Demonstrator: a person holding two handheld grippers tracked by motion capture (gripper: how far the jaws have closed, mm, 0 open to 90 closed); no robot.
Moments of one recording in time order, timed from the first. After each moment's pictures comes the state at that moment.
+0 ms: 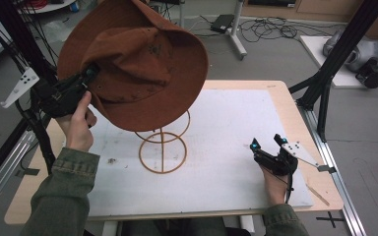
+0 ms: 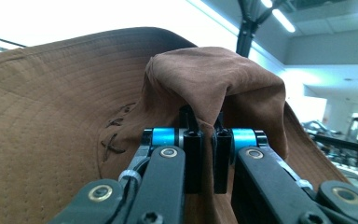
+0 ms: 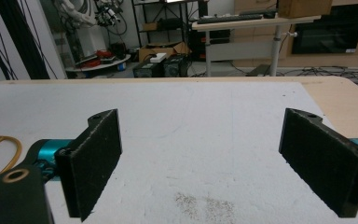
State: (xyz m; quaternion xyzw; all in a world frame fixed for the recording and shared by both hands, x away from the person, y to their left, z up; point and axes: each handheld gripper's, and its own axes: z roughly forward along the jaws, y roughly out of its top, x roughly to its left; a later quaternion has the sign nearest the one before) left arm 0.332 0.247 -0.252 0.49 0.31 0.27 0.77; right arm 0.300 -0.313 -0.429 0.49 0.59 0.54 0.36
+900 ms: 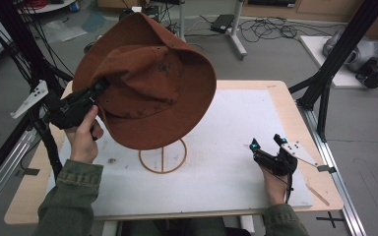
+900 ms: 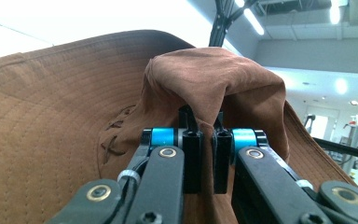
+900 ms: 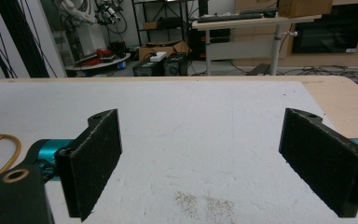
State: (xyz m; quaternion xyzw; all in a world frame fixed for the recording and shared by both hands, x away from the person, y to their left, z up) left arm 0.328 0.241 -0.281 0.50 0.30 0.20 0.79; right arm 0.301 -0.312 -0.429 0.49 0.59 0.54 0.36
